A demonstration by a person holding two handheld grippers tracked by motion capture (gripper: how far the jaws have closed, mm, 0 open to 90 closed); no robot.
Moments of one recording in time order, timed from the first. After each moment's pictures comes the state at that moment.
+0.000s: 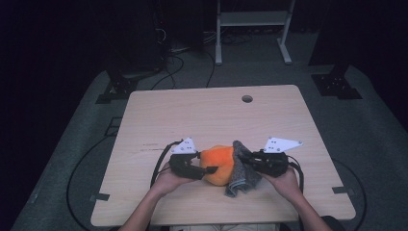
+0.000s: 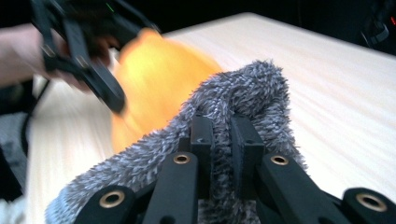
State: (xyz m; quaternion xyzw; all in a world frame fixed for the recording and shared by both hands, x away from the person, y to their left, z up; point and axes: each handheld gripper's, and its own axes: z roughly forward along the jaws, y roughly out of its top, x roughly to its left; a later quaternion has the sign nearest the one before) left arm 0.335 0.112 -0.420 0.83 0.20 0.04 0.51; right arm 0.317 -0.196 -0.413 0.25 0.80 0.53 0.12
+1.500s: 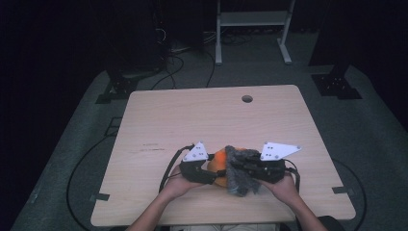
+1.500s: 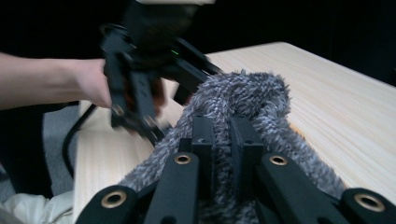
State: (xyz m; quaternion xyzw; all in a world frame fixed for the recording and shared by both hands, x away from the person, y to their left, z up) left arm 0.318 0.079 -0.423 0.84 0.16 0.08 0.51; right arm 0.293 -0.175 -0.394 0.17 0.80 0.57 0.11
